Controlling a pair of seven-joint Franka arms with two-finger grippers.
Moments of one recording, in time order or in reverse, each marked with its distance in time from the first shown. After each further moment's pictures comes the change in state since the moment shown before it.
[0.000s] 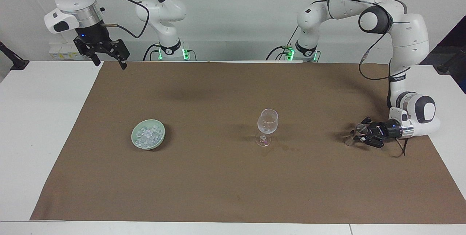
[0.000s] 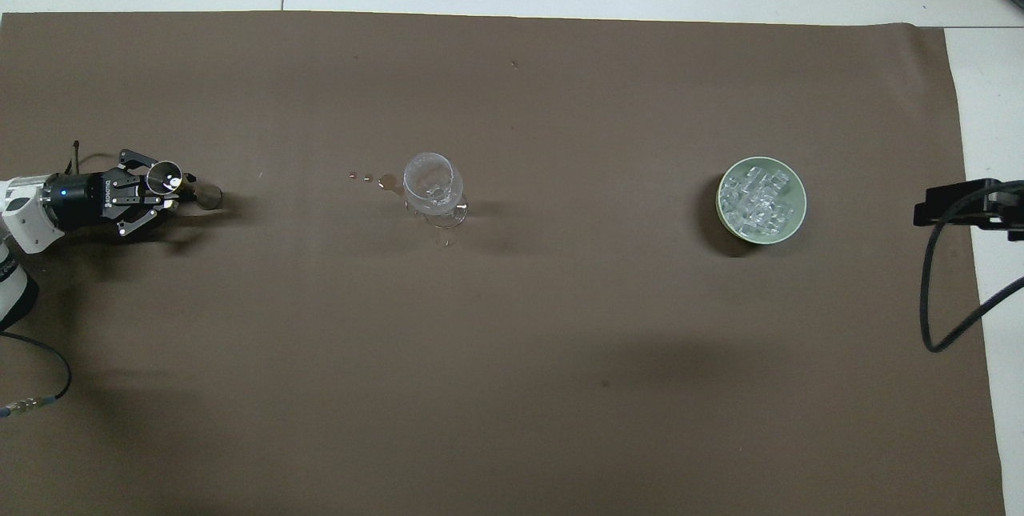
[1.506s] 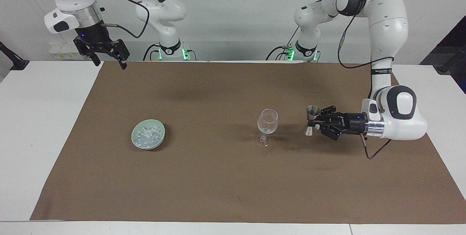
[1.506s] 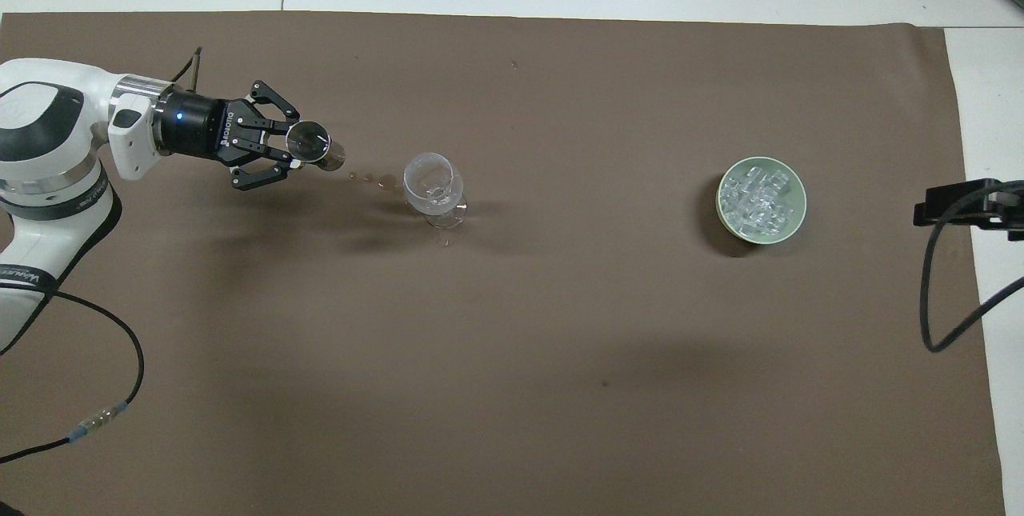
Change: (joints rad) left arm -0.358 -0.238 -0.053 0.007 -0.027 0.072 -0.132; right arm 0.000 0.000 0.000 0.000 0.000 0.000 0.000
